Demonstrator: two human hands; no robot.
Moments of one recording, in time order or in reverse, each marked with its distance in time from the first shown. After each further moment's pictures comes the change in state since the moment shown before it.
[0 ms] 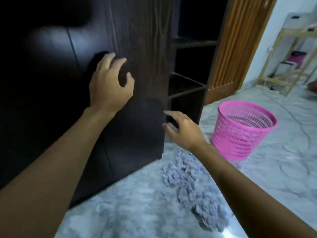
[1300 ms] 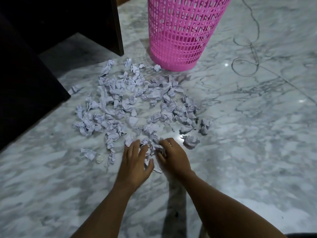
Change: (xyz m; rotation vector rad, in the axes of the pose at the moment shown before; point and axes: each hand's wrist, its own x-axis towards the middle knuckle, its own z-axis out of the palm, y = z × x) left_hand -0.523 0.098 0.365 -0.111 -1.168 0.128; right_hand -0.329 0.340 0.240 -0.047 -0.089 0.557
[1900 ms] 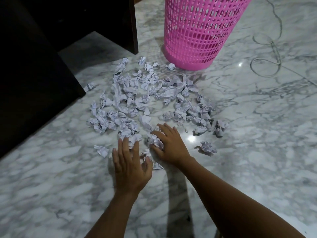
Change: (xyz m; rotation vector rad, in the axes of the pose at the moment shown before) left_hand -0.023 -0.015 -0.013 0.090 0.472 -0.178; right_hand 0.053 -0.020 0.024 -0.061 -0.159 -0.195
